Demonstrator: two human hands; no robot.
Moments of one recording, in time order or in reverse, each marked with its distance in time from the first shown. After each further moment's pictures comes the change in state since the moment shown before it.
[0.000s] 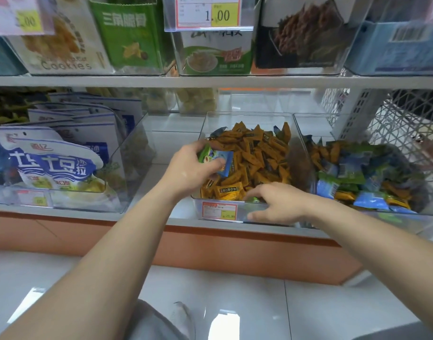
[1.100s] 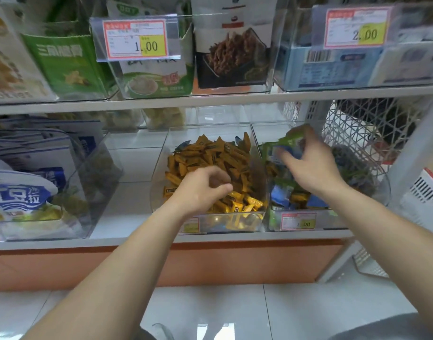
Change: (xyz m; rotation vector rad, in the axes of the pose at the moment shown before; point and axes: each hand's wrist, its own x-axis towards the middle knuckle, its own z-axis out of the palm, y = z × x) left_hand 0.012 0.021 0.077 0.338 -0.220 0.160; right_hand -0.071 0.079 -0.049 0.392 1.046 0.349
